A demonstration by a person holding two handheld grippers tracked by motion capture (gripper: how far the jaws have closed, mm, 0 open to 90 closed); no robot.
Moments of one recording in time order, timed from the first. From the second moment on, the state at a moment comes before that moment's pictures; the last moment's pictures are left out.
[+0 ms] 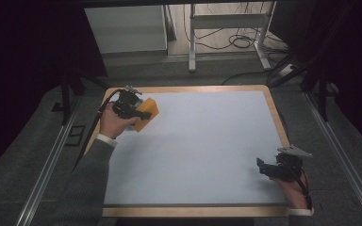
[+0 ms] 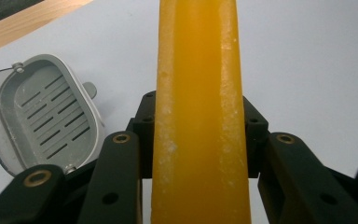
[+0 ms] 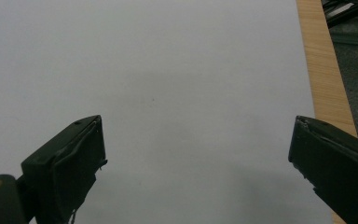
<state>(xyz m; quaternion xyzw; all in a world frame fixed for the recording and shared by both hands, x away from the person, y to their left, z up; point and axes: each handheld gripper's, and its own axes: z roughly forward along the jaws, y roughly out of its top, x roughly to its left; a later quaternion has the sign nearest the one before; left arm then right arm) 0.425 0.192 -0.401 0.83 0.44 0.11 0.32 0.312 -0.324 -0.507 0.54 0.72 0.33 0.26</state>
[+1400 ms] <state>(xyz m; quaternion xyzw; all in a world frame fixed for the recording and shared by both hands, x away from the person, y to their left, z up) 0.472 0.218 -0.408 0.80 0.51 0.11 0.31 0.312 -0.325 -0.507 0.55 0.72 0.33 0.26</state>
